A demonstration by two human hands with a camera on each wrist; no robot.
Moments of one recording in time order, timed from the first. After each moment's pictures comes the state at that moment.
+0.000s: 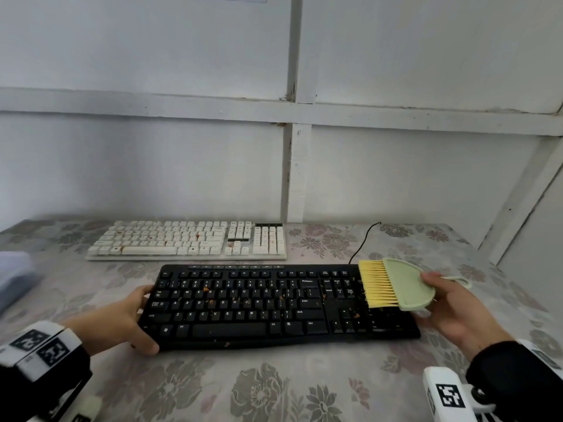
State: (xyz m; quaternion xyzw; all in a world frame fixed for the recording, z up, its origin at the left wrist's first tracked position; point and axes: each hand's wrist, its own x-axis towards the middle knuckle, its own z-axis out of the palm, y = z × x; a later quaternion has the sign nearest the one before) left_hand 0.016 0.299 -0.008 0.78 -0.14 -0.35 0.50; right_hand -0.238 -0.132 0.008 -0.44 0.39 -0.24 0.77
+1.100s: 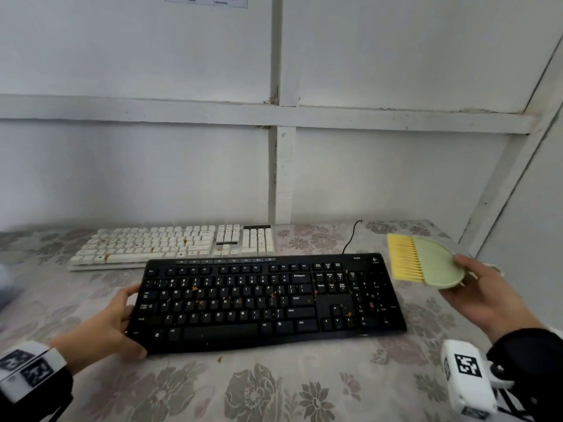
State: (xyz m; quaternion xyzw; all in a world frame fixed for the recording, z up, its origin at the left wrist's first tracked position) left_hand 0.013 0.299 -0.012 0.76 -0.15 -0.30 0.55; right_hand -0.274 -0.164 0.031 -0.35 0.32 -0.37 0.80
